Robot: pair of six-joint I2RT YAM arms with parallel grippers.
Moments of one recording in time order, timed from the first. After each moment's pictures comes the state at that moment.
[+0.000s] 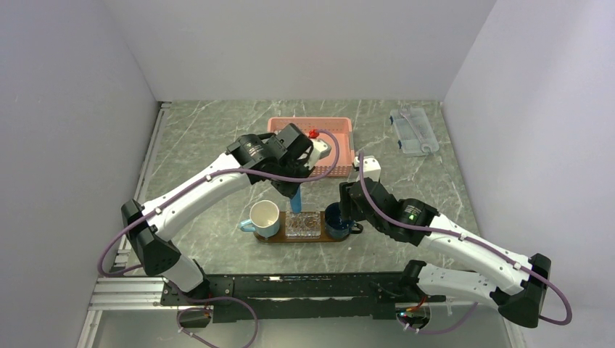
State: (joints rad) left arm -0.91 1.57 1.68 -1.14 -0.02 -0.11; right arm 0.96 0.94 0.88 -0.69 0.47 0.57
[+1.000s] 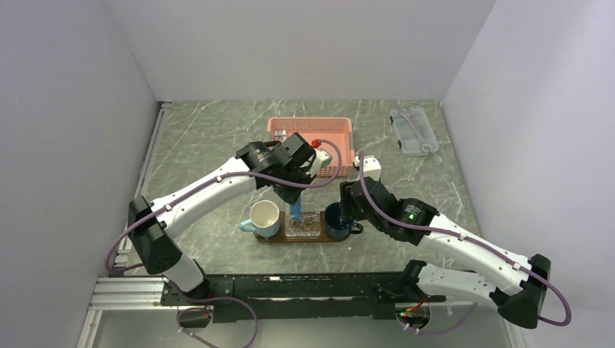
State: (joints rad) left arm -0.91 1.58 1.56 -1.05 0.01 -0.10; right arm 0.94 0.94 0.87 -0.68 0.46 0.56
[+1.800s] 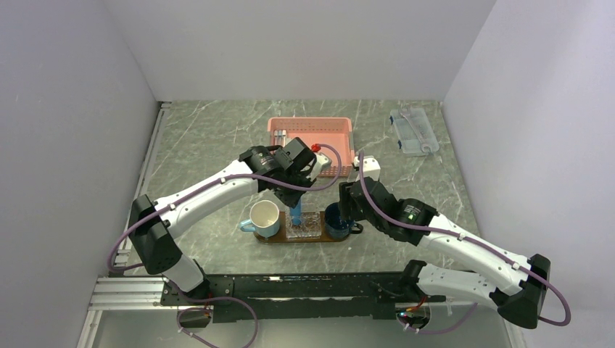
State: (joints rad) left arm -0.91 1.58 1.49 -1.00 0.02 -0.12; right arm 0.94 0.94 0.86 -0.66 0.45 0.56
